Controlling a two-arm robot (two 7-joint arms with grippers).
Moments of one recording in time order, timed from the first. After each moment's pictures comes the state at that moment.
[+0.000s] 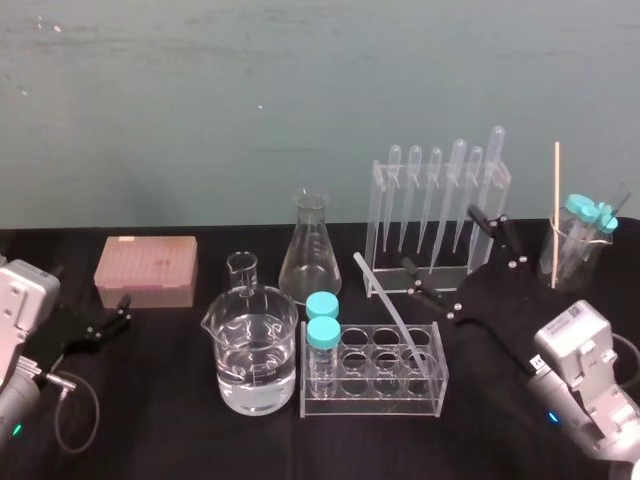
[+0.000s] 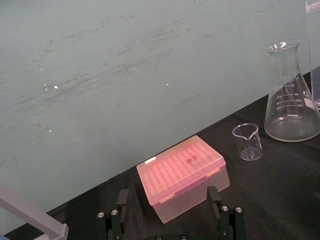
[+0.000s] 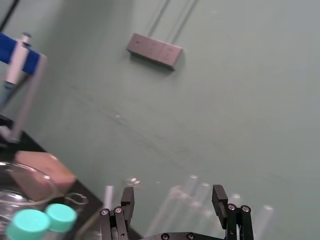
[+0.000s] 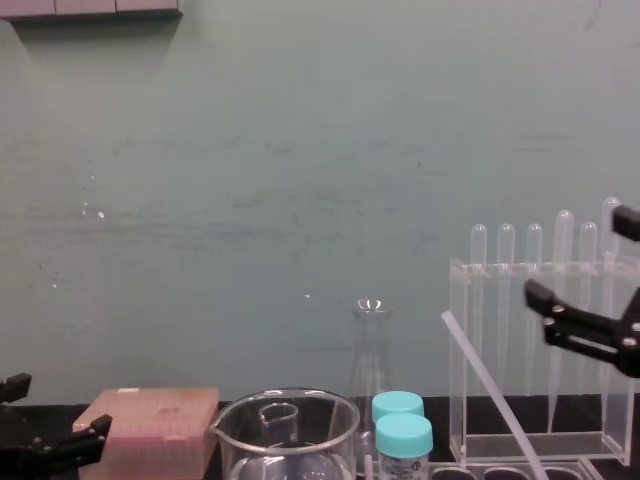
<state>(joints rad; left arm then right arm) -0.20 0.60 0.45 -1.41 -0.25 -0.12 0.03 0.12 0.60 -0.46 -1.59 -0.03 -0.48 -0.12</state>
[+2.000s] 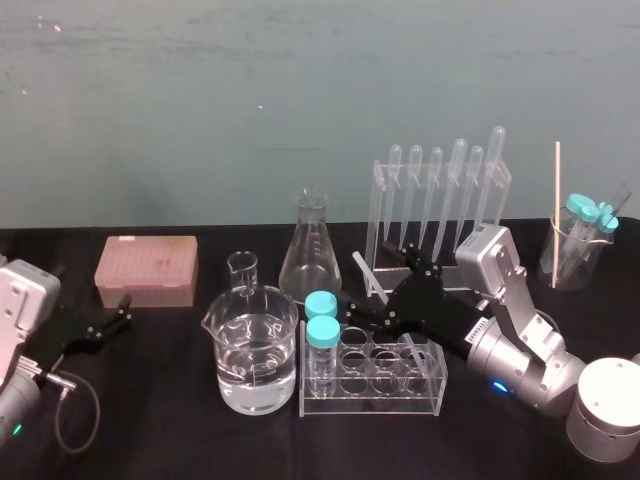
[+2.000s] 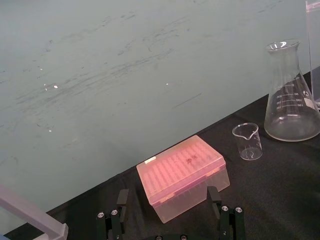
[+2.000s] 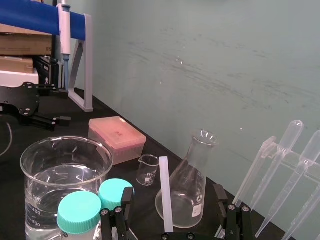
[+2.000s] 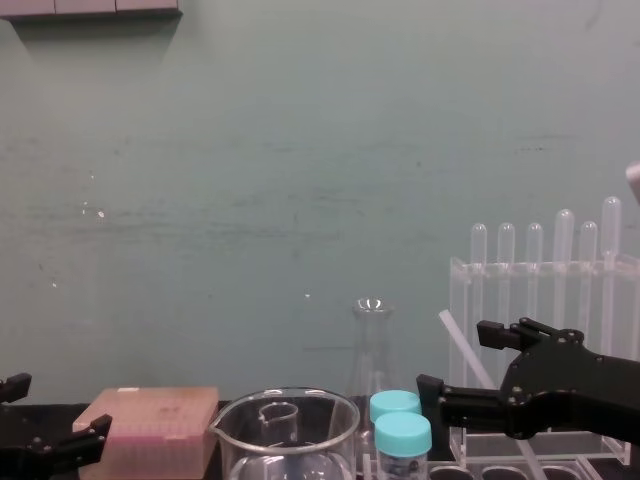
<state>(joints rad) -0.20 0.60 0.45 -1.41 -0.25 -0.12 0.03 0.32 0.49 -0.50 -1.42 0.26 -0.15 0.35</state>
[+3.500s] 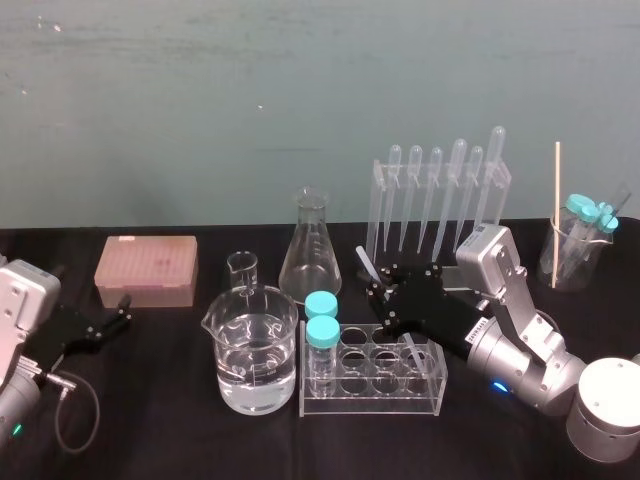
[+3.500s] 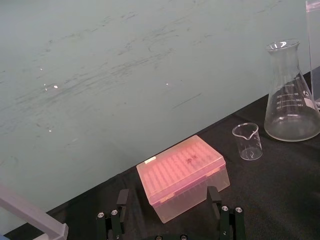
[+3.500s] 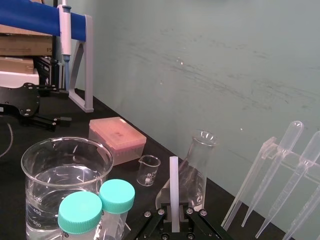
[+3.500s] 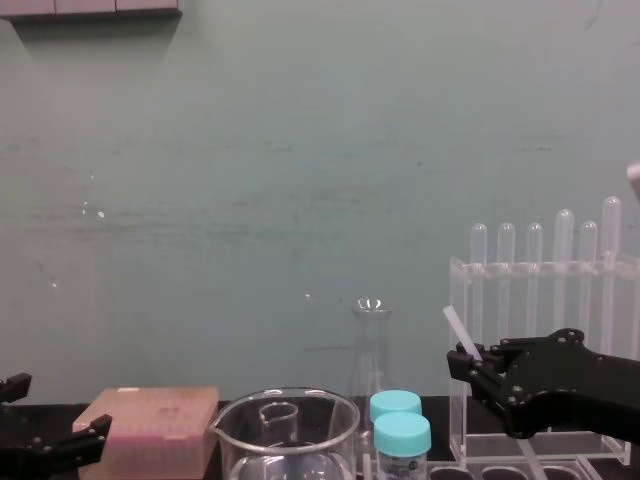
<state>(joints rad) -0.20 0.60 0.45 -1.41 -0.25 -0.12 0.03 0.32 0.49 -0.50 -1.42 0.26 -0.15 0.35</state>
